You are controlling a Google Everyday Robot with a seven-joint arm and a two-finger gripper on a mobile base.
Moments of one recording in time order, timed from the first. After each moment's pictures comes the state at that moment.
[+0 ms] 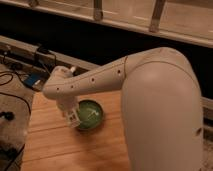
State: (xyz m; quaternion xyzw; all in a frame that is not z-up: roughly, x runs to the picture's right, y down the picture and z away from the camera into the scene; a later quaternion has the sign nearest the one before) arm -0.186 0.110 0.748 -0.23 0.11 0.49 0.84
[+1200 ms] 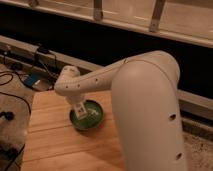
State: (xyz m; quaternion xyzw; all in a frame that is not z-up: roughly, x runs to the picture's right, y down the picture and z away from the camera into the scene) arm -0.137 0.079 0.816 -0.19 0.11 0.50 0.84
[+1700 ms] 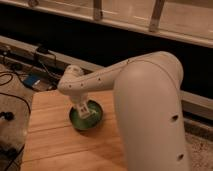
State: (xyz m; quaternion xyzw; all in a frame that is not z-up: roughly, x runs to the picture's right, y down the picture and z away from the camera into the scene) arm -0.133 0.078 0.817 -0.19 0.12 0.50 0.84
